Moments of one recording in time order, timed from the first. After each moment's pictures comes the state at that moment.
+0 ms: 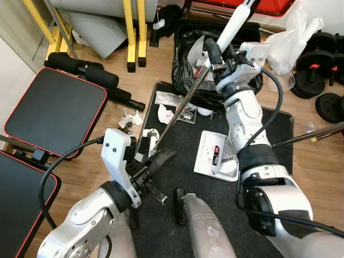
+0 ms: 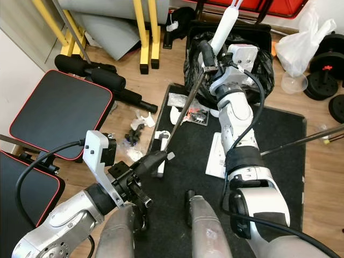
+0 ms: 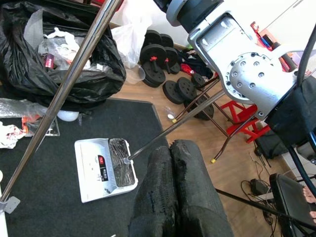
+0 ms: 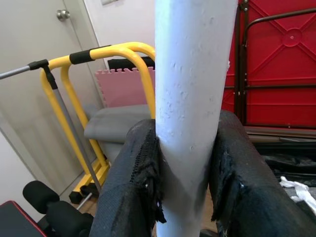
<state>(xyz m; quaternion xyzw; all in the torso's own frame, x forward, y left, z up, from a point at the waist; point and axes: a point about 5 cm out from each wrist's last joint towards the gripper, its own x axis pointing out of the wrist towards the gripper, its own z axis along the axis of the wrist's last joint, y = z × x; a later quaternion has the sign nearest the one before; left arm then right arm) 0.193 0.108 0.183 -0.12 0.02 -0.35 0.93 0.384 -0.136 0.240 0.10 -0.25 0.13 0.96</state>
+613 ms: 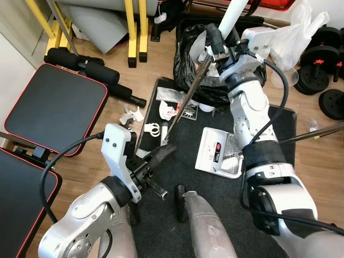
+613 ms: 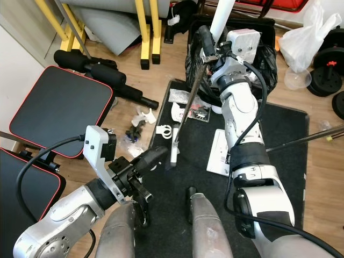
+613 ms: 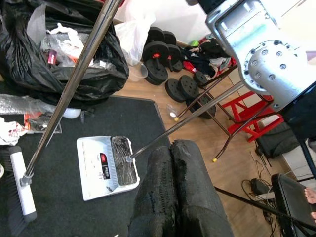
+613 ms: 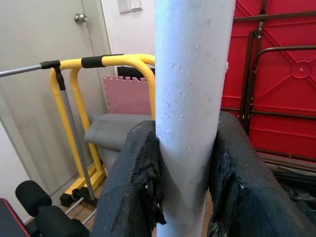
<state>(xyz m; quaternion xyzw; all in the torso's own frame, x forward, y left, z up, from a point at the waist) 0.201 0.109 0.184 -0.12 0.02 -0.34 0.93 0.376 -0.137 0.269 0.04 -0.29 0.15 0.94</state>
